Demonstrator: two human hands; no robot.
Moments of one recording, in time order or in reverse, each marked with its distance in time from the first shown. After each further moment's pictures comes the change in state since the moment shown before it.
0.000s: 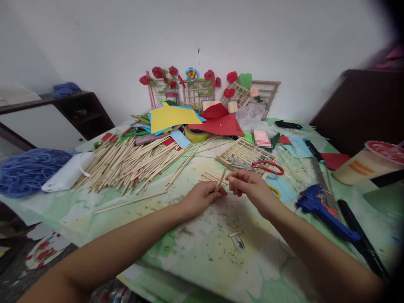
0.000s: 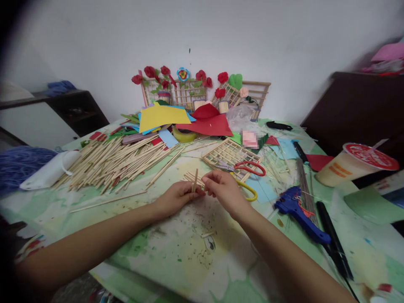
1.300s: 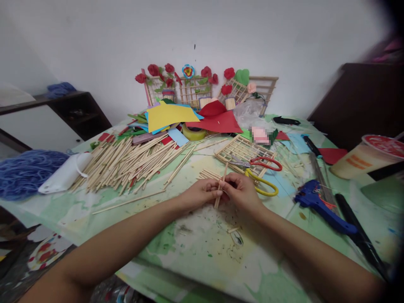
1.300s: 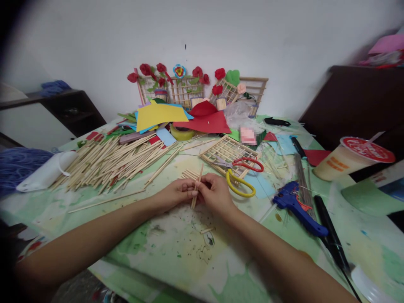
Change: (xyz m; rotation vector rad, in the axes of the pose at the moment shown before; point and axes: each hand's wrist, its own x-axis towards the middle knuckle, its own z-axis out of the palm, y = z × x) left_hand 0.003 -0.009 0.012 -0.763 -0.175 -0.210; right_hand 0.005 0.032 0.021 -0.240 0.115 -0.243
